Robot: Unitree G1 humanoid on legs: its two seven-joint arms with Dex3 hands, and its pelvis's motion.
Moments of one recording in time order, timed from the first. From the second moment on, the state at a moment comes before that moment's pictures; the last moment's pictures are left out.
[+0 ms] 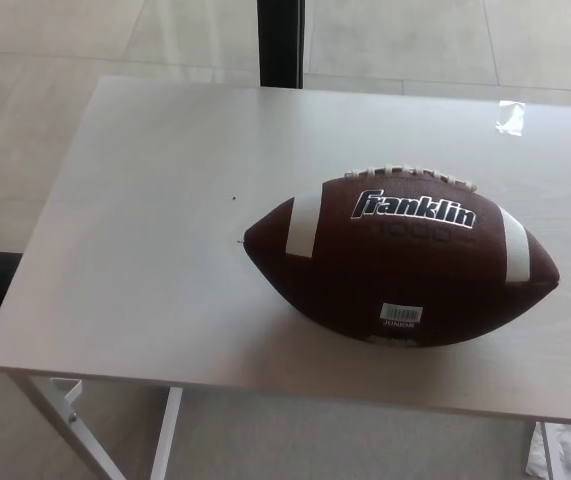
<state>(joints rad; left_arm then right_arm) 0.35 0.60 0.63 0.99 -0.19 -0.05 -0.26 0.16 -0.65 -0.57 1.00 0.10 -0.11 0.09</state>
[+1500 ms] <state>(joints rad) -0.28 0.36 0.25 -0.05 -0.37 0.24 -0.14 -0.18 -0.33 -0.54 0.08 0.38 0.15 0.05</state>
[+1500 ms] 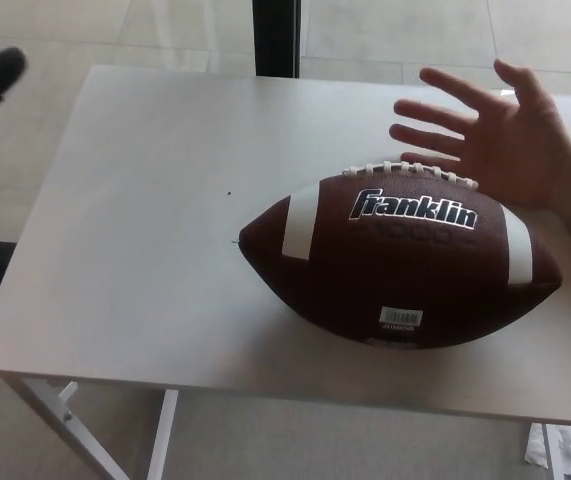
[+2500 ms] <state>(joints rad) -0.12 0.24 -0.03 0.07 -0.19 0.30 -0.11 -0.13 -0.19 -0.30 0.25 0.25 0.16 -0.08</state>
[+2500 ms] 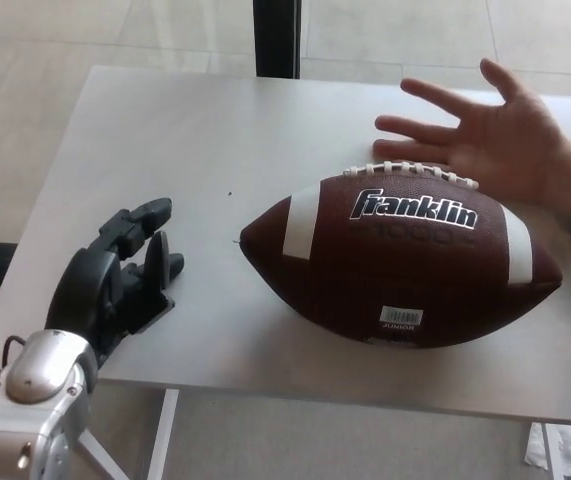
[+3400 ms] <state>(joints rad) -0.25 0.03 -0.01 0.22 -0.16 0.30 -0.01 -0.05 -0.08 -0.16 0.14 0.17 0.10 -0.13</state>
